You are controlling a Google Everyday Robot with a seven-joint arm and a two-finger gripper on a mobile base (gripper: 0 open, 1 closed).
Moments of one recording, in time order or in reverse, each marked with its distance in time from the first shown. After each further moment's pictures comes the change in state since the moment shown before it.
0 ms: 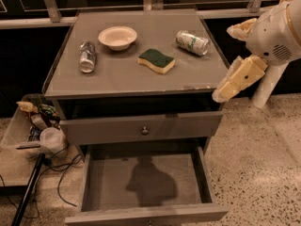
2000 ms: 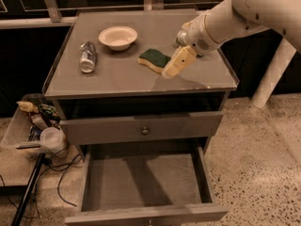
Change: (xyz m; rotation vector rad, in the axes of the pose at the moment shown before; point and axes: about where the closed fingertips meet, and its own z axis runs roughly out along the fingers) arm -0.051 -0.087 0.155 0.032 -0.079 0.016
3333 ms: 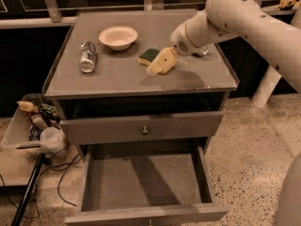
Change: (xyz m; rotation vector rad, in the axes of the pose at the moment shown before) arm -0.001 -0.023 0.074 -0.023 -0.018 0.169
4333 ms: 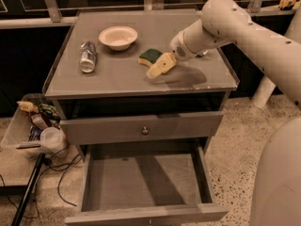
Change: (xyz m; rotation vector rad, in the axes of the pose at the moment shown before) arm 0.027 -0.016 0.033 -0.022 0.035 0.095
